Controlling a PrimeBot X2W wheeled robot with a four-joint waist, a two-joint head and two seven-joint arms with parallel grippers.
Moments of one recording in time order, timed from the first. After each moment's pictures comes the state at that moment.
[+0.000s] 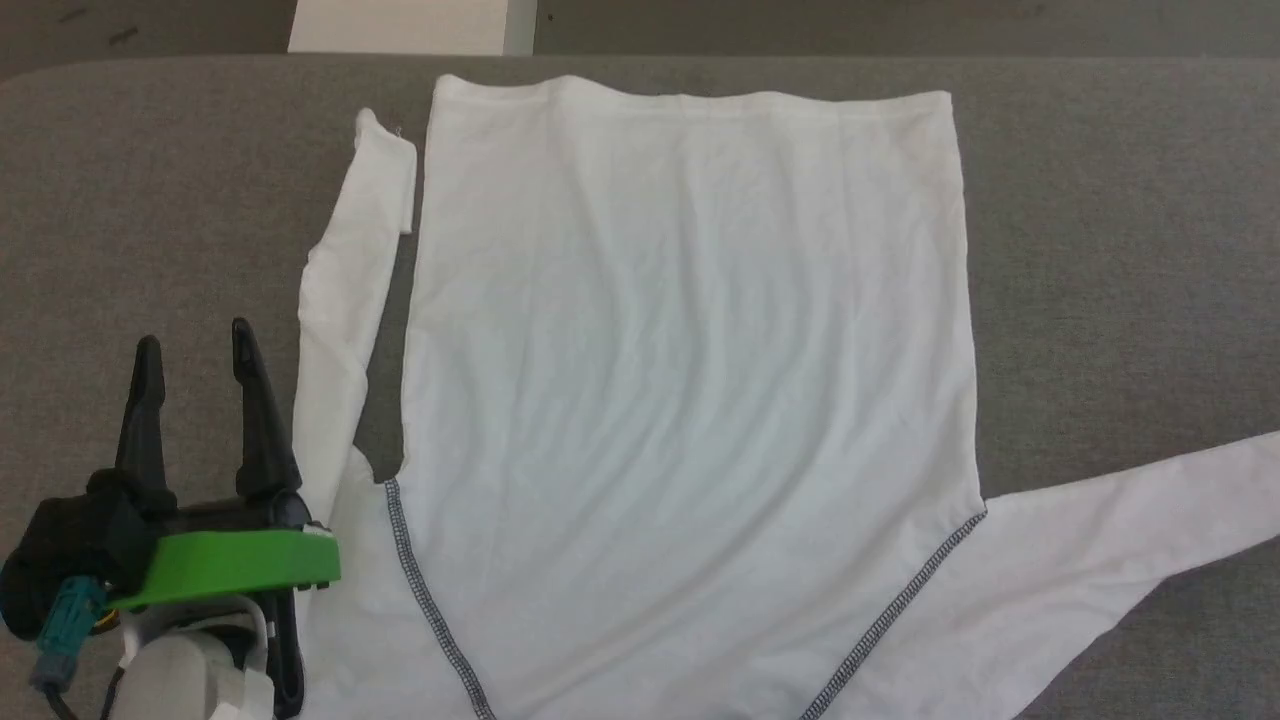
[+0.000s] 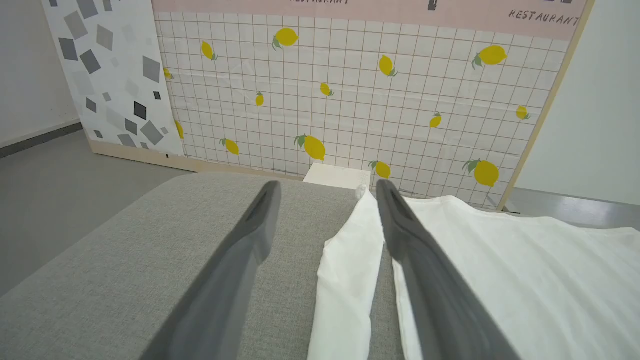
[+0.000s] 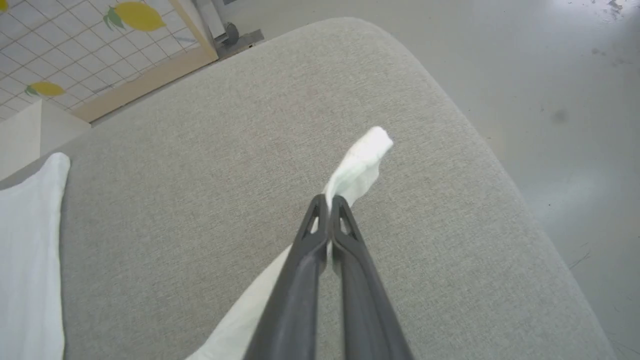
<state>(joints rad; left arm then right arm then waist) -0.08 0.16 0.06 -0.13 -0.27 0.06 -0.26 -0.44 -0.39 -0.68 0.17 0.36 0.13 0.85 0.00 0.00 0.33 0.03</state>
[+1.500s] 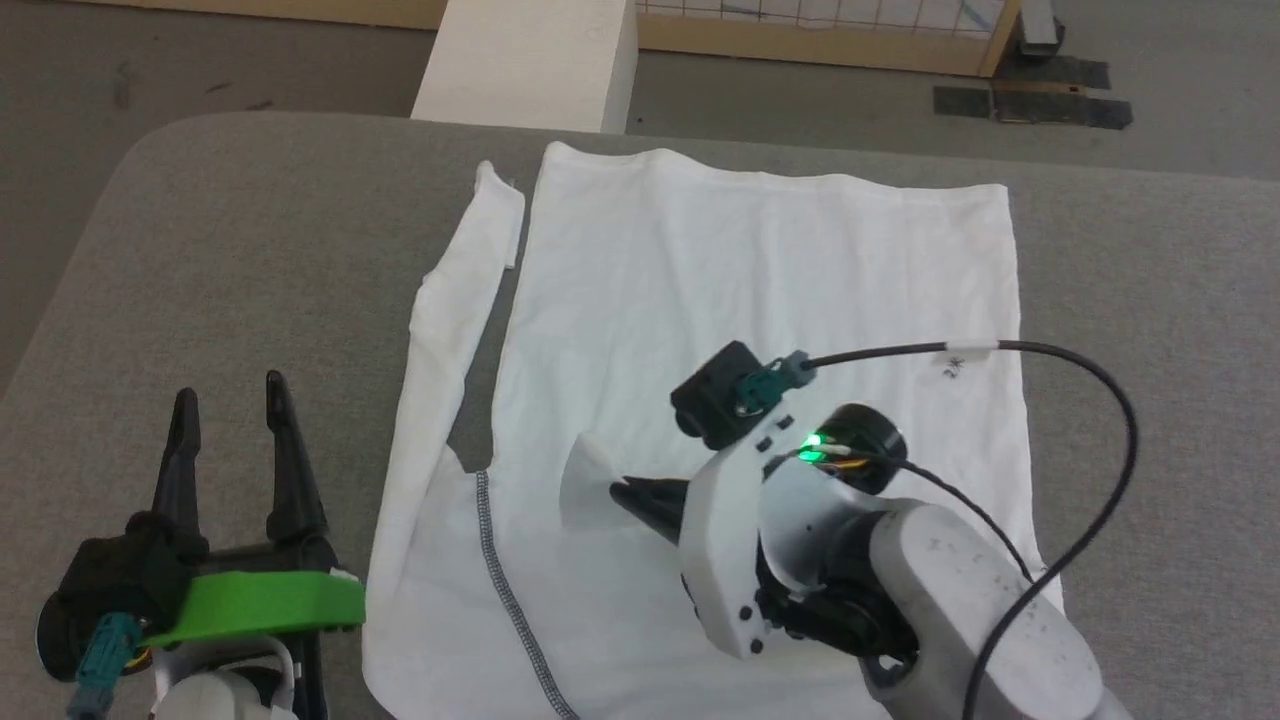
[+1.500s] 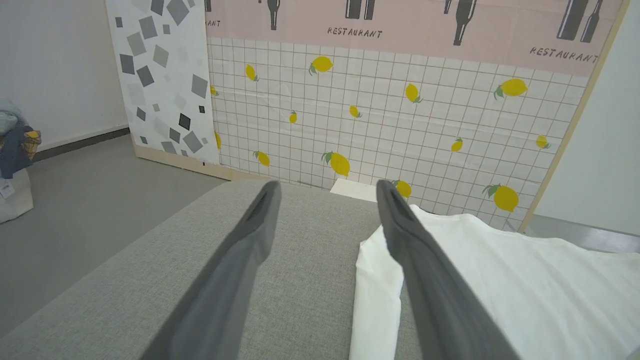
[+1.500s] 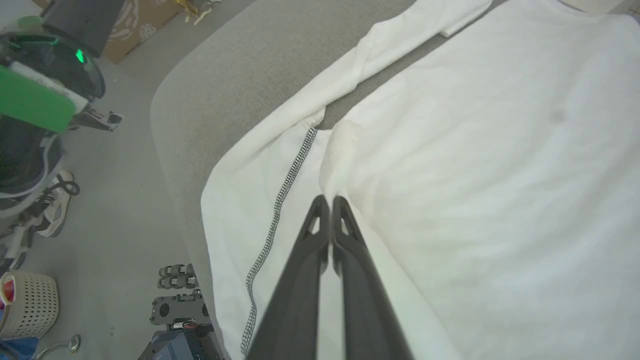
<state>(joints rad) -0.01 0.09 0.09 -0.11 -0.22 0.01 -0.26 -0.43 -0.08 0.58 0.03 0.52 0.13 0.77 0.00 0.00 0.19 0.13</state>
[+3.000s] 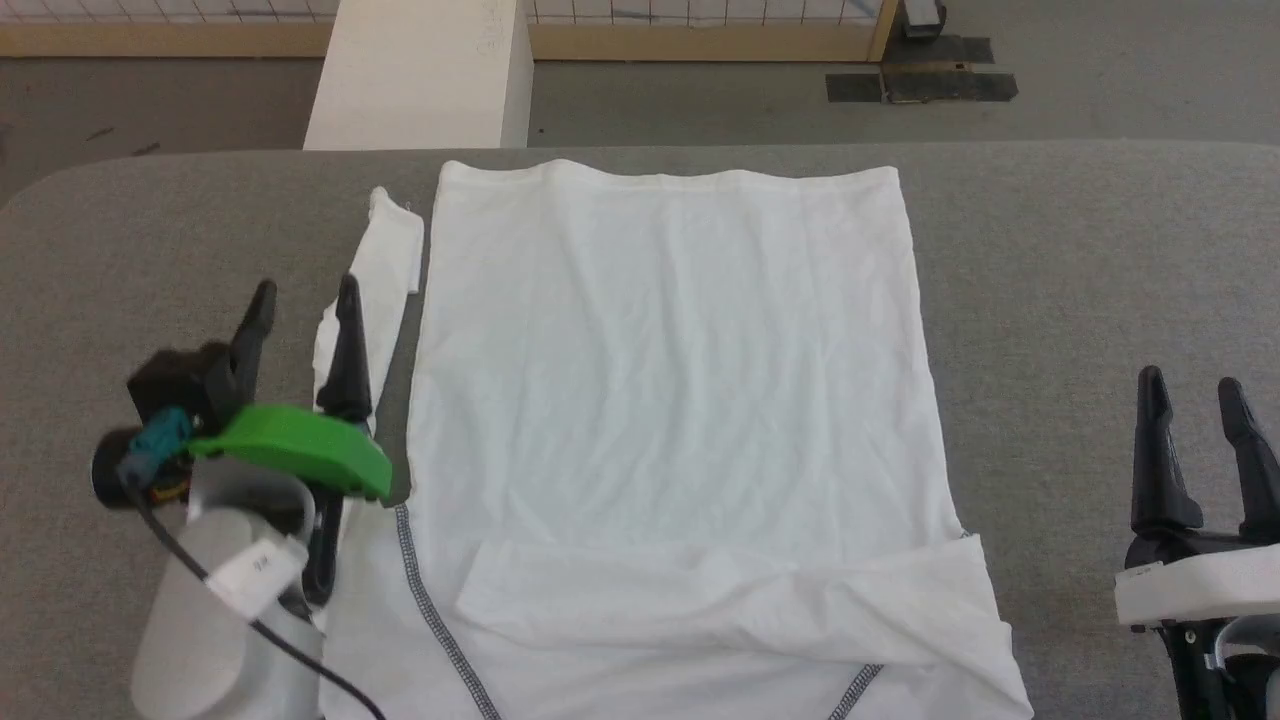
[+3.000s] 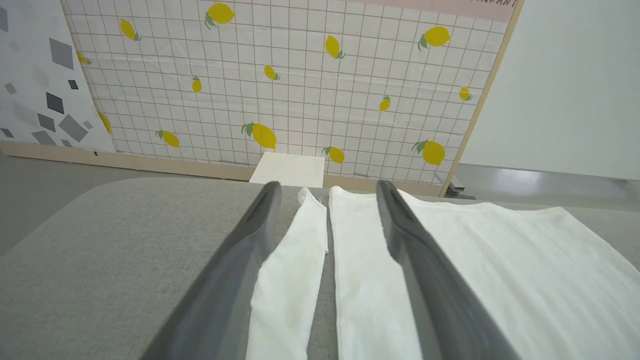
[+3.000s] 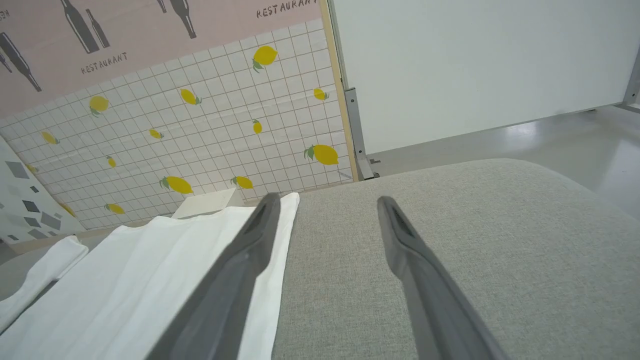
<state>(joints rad) -0.31 0.14 0.03 0.21 -0.23 -0.08 -0.15 0.00 -0.05 -0.22 -0.12 0.30 0.13 -0.05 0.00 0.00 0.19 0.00</state>
